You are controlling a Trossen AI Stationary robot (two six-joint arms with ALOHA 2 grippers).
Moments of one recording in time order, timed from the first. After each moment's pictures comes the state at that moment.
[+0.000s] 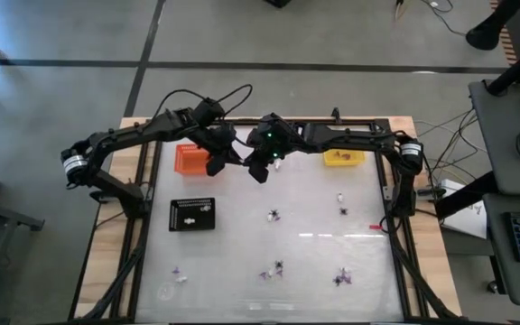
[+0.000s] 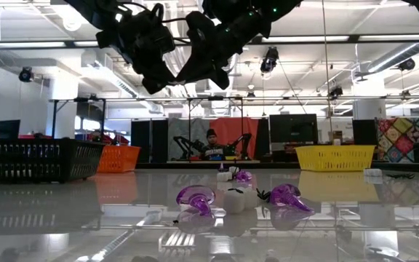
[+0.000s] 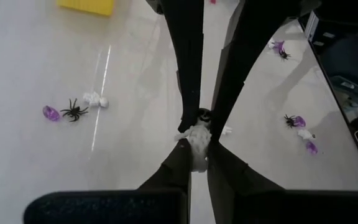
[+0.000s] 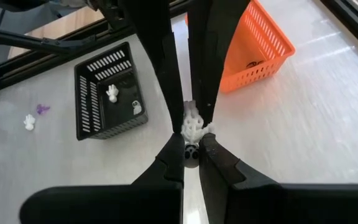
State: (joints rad) left arm 0.55 1.46 1.13 -0.56 0.64 0.26; right arm -0.27 1.88 1.61 -0.39 -0.26 0.18
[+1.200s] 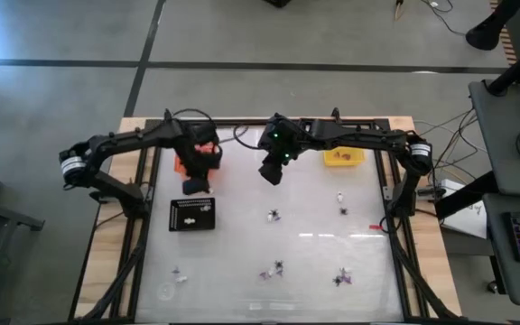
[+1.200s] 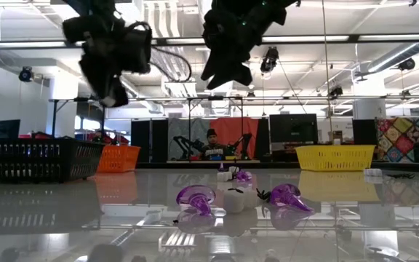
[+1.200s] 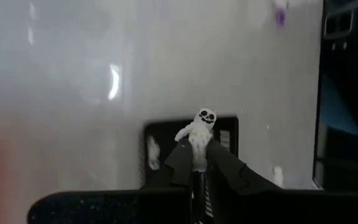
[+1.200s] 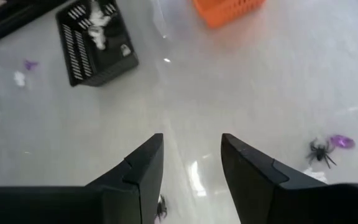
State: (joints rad) left arm 0.49 1.43 1.06 -1.12 0.58 0.35; right arm -0.27 1.82 1.62 -0.69 -0.24 0.20
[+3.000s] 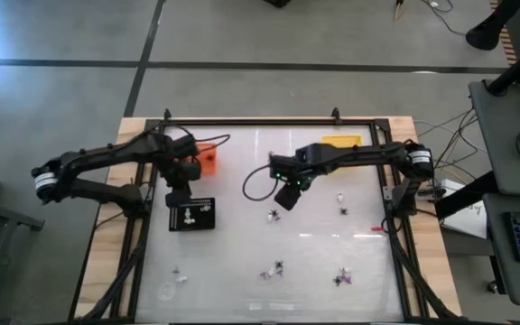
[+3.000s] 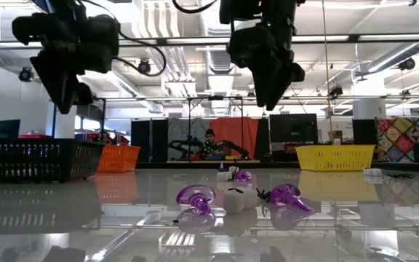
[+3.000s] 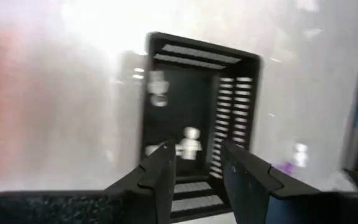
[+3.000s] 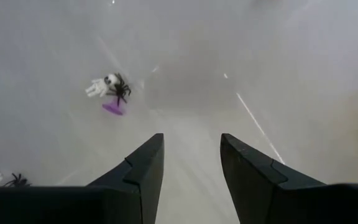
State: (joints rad) left arm 0.44 1.14 0.85 -1.13 0.42 0.20; right arm -0.07 1.82 1.55 -1.10 0.00 0.57
